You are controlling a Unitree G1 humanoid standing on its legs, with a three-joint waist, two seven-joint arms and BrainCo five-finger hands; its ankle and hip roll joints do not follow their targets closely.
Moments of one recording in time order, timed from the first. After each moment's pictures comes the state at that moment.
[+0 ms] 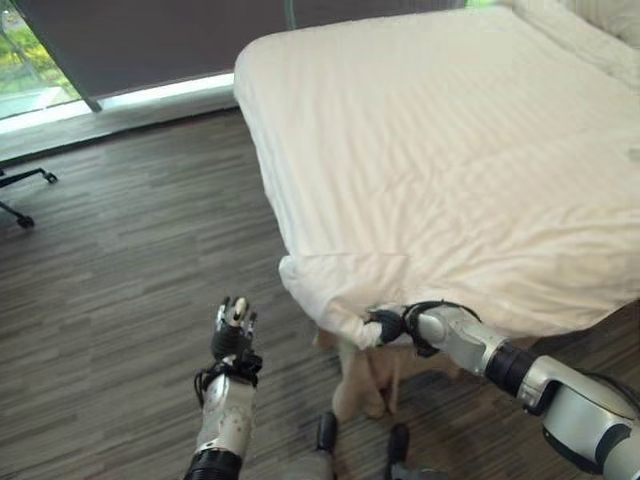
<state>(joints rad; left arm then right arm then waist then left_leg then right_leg) -0.04 0.23 0.05 0.48 -0.93 -0.27 0.03 -0.70 -0.42 0.99 0.48 -0.30 0.06 0.36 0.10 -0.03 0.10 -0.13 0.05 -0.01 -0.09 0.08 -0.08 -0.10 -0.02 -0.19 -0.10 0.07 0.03</state>
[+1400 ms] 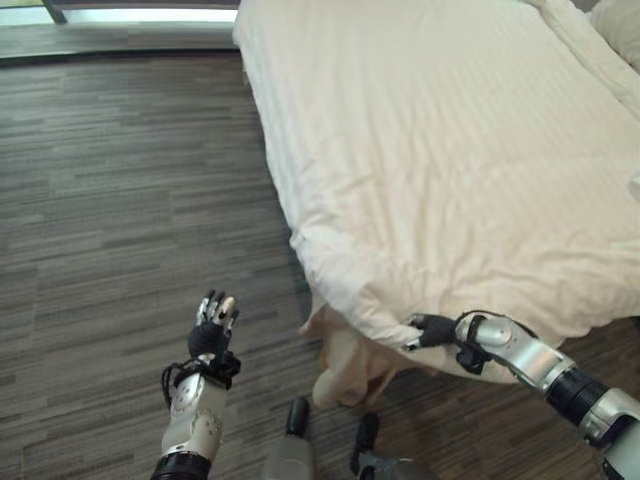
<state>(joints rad) 0.00 0.36 0.06 0.45 -0.85 -0.21 -0.02 -0.45 -0.67 0.77 0.28 0.33 0.17 0.47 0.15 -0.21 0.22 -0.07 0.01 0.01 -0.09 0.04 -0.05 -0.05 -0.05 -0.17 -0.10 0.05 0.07</state>
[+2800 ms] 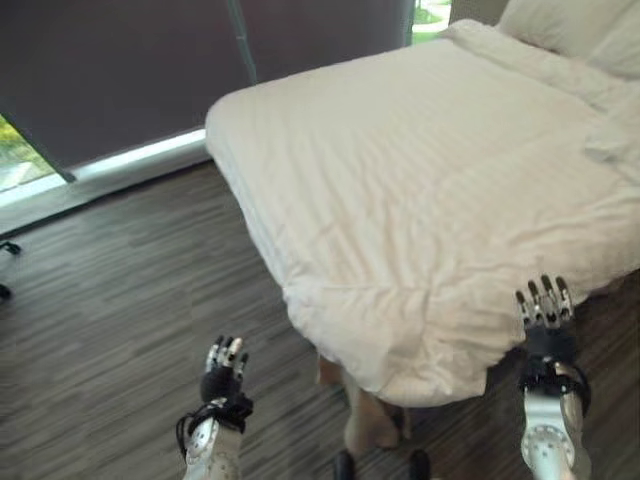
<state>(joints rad) 0.16 0.20 0.10 0.44 -0.80 -0.22 0.01 0.19 -0.12 -0.13 0.07 0.83 -0.23 0.00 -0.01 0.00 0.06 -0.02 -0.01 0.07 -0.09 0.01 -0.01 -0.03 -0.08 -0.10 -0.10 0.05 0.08</state>
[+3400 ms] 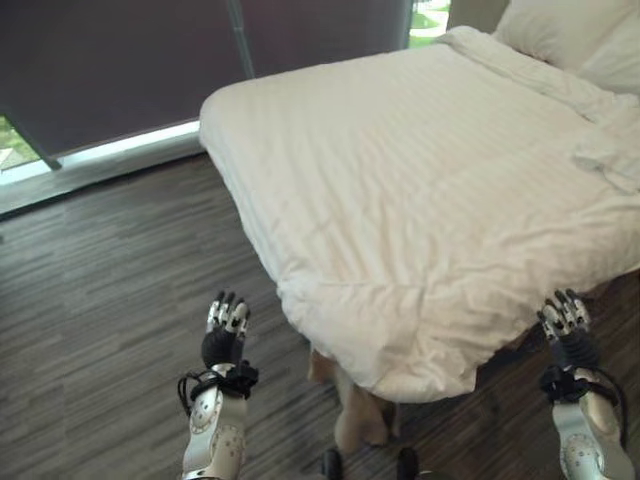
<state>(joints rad) 0.12 0.20 0.11 0.23 -0.73 -0.23 0.02 0.16 -0.39 -0.15 0.09 0.67 -0.17 -0.04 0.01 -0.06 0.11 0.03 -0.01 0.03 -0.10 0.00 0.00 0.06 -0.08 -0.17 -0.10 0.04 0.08</state>
